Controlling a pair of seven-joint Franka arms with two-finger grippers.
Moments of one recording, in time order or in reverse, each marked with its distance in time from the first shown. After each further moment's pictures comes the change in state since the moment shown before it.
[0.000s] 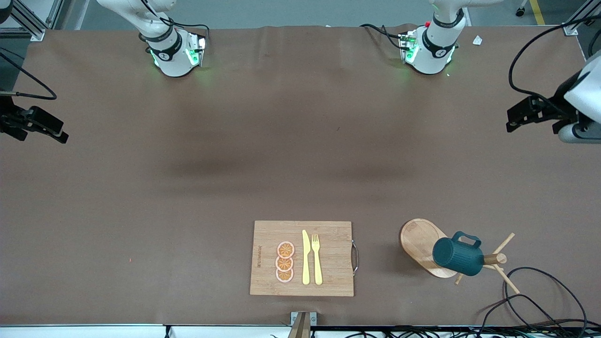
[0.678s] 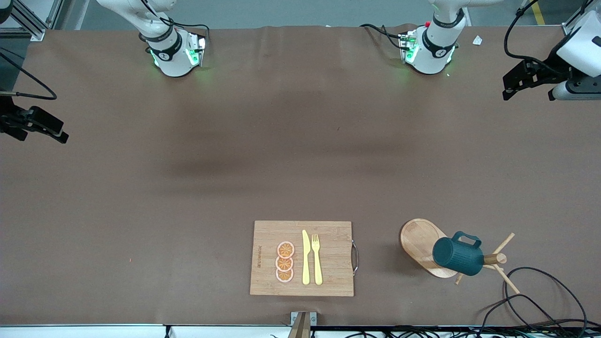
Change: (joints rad) left arm 0.000 -0.197 0.003 -0.210 -0.013 0.011 -0.037; right arm 0.000 0.000 0.000 0.000 0.000 0.000 0.000
